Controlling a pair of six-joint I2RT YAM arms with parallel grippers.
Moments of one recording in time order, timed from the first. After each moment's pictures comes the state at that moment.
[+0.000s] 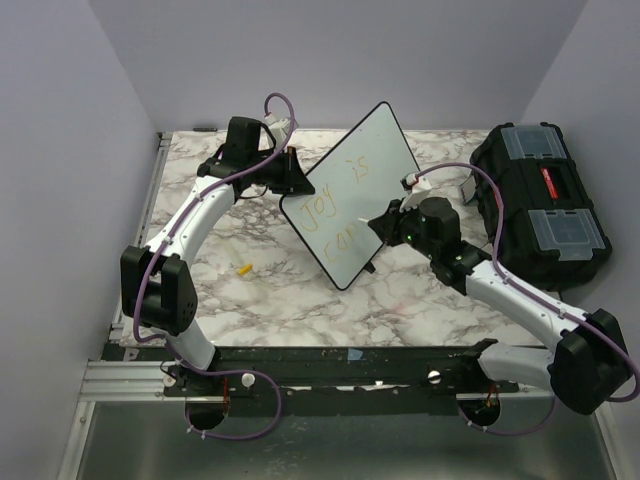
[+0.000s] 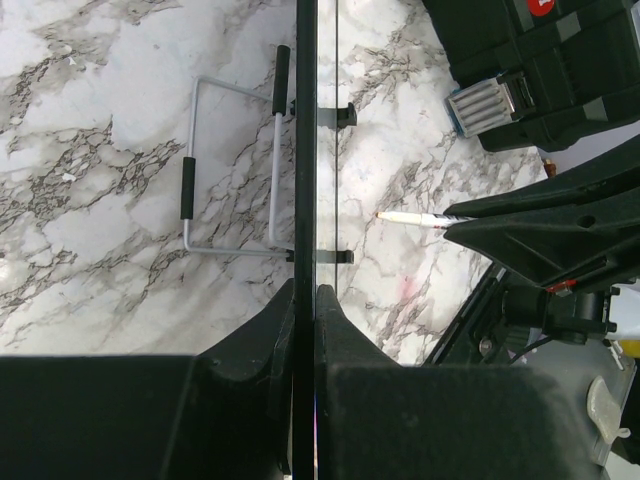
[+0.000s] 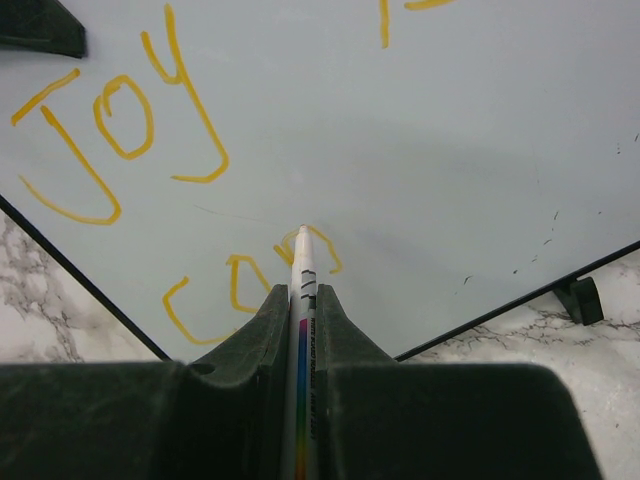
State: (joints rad) left arm -0.29 1.66 1.48 -0.48 0.71 -0.28; right arm 0.56 1.18 0.74 0.12 -0.05 0.31
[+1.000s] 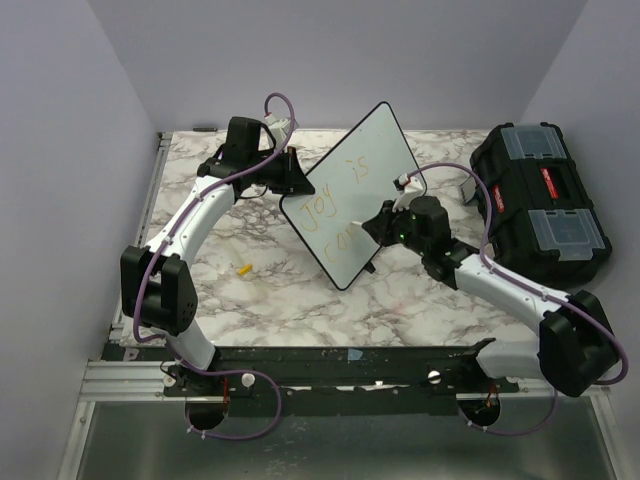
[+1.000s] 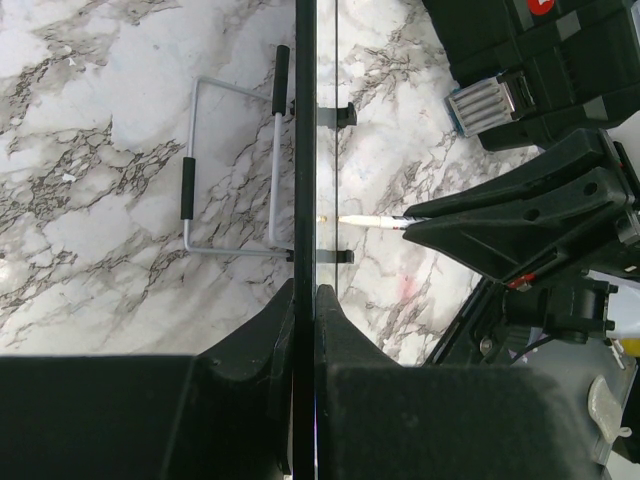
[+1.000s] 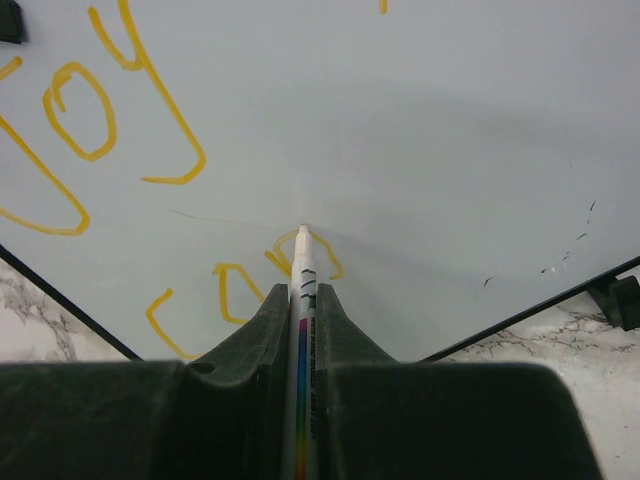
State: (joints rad) left arm -0.29 1.66 1.48 -0.48 0.71 -0.27; right arm 0.56 1.28 0.74 0.18 -0.07 0.35
